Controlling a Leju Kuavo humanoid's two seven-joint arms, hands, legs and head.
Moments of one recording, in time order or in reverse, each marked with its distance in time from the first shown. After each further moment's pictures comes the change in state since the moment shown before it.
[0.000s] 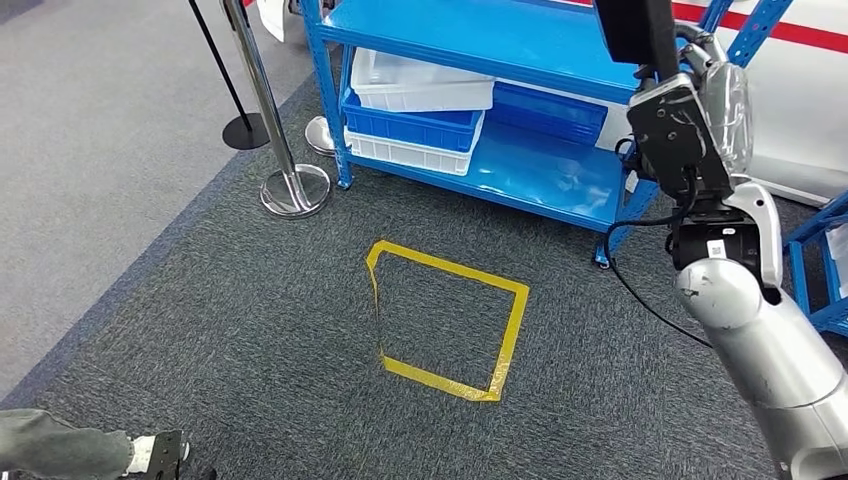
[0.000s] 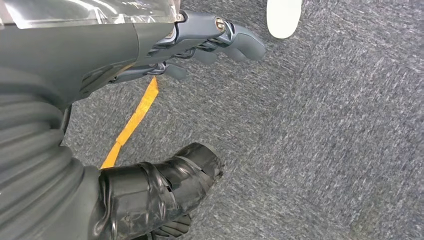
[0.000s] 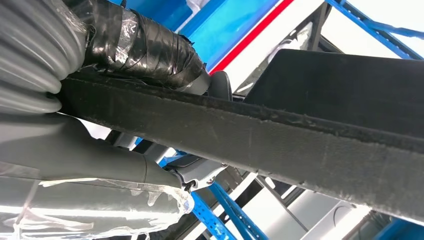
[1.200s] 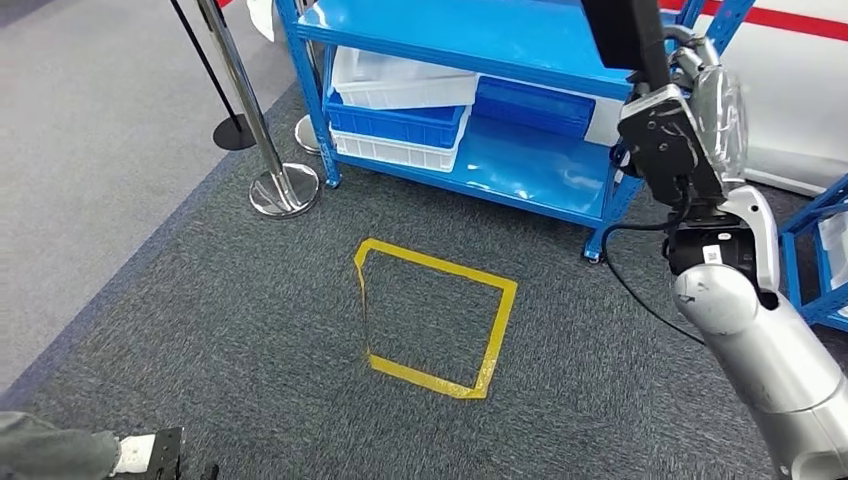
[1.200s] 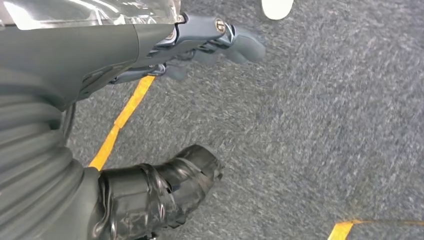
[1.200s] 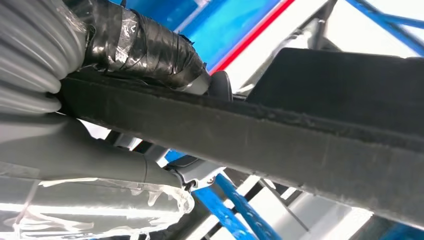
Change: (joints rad) left arm 0.003 0.013 0.000 0.002 0.009 -0.035 -0.013; right arm 0.018 0.004 0.014 -0.016 0.017 0.002 -0.015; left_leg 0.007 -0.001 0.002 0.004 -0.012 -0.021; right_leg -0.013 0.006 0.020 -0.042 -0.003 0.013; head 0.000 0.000
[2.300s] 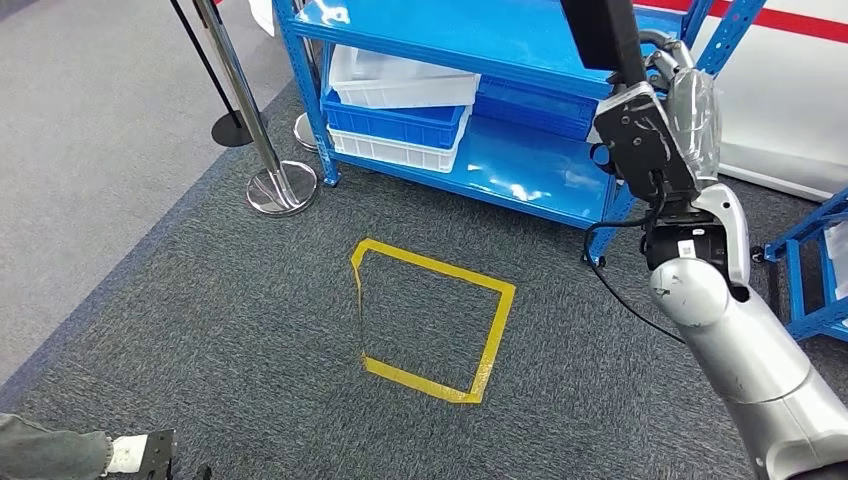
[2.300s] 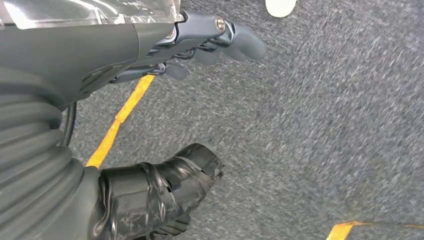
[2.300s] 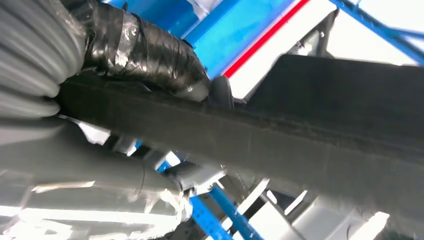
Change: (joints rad) left arm -0.003 0.015 0.000 0.004 0.004 -0.017 0.010; right arm -0.021 0.060 0.013 0.064 0.005 -0.021 -0.023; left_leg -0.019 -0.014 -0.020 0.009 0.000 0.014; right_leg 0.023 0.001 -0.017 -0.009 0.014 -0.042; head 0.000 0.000
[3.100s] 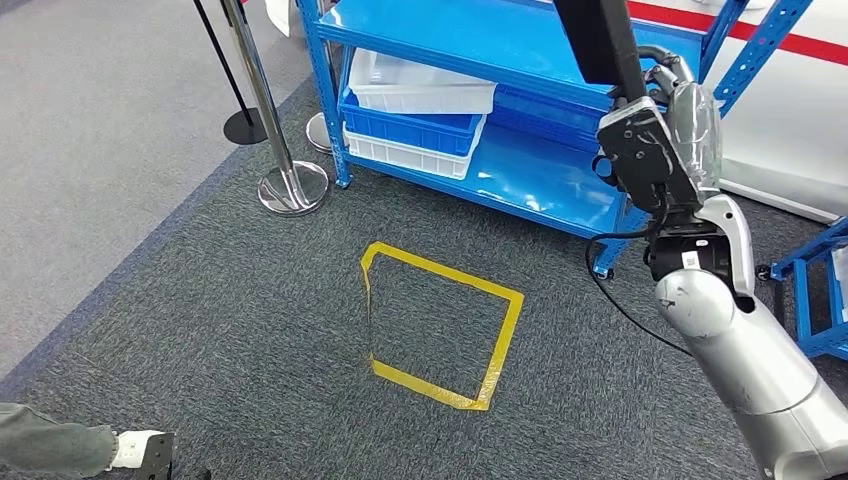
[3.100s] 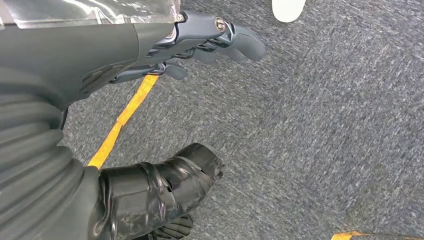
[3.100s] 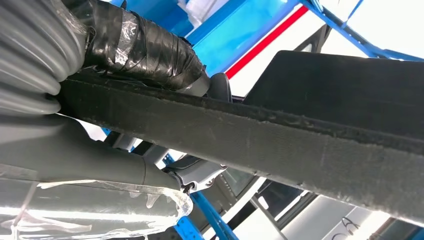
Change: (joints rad) left arm 0.006 -0.009 0.000 0.002 -0.004 0.008 -0.004; right arm 0.034 -0.036 -0.001 -0.039 -0.008 0.010 0.025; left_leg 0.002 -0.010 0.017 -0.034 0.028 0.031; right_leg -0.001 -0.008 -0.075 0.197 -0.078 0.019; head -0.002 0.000
